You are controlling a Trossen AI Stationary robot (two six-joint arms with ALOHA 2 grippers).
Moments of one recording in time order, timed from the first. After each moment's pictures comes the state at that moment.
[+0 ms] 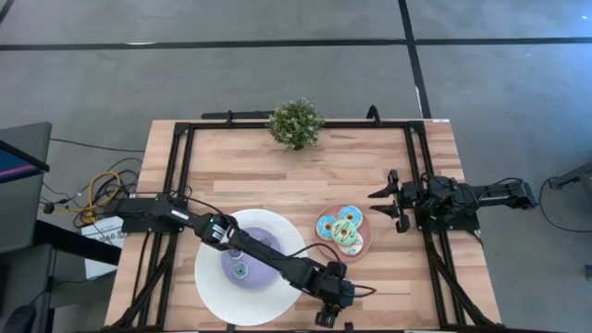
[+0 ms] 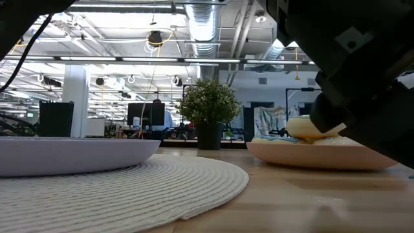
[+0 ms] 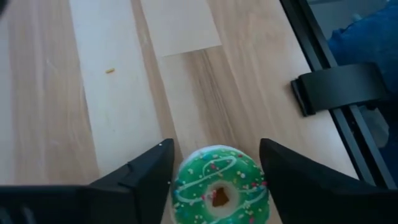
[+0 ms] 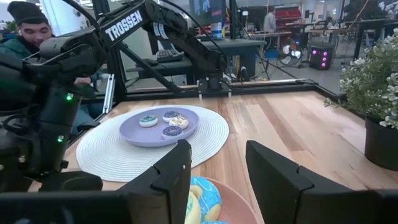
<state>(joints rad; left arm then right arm) -0.44 2.65 2.31 -0.58 0.03 -0.20 0.08 0.06 0.01 0.00 0.00 0.03</state>
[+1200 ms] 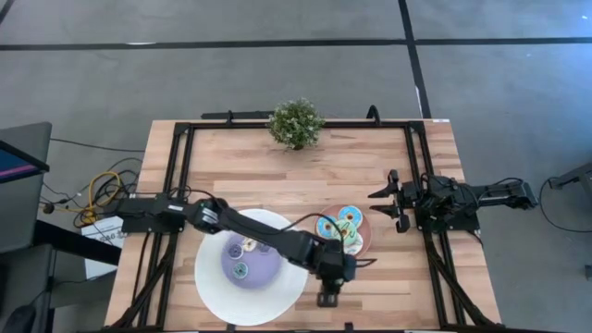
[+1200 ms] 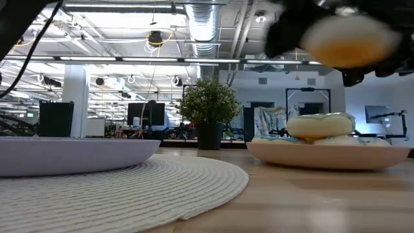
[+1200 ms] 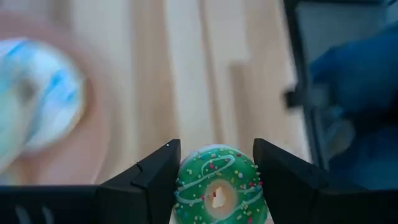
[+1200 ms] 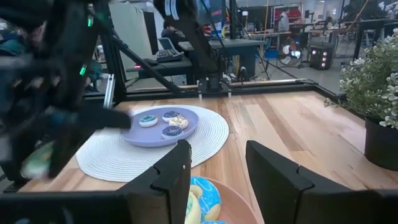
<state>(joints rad) -0.36 2.46 2.36 -0.82 0.06 -0.30 0.08 0.06 0.01 0.00 0.00 0.03</state>
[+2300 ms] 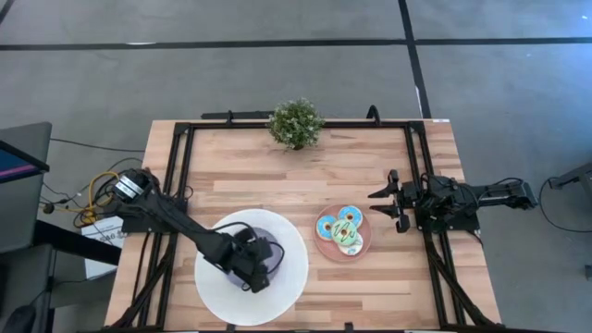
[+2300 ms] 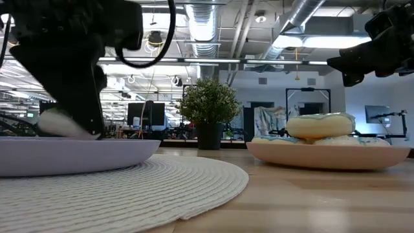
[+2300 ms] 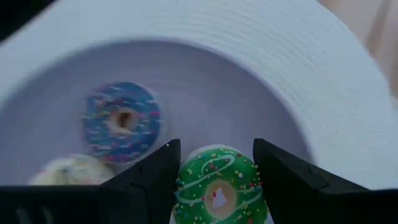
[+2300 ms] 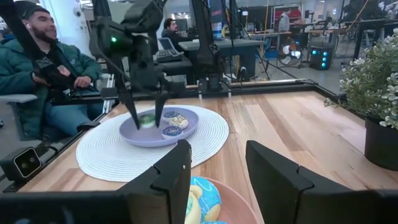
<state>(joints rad) -0.56 1.75 1.05 -0.44 -0.30 -0.94 0.08 0.06 0.01 0.00 0.00 0.03</state>
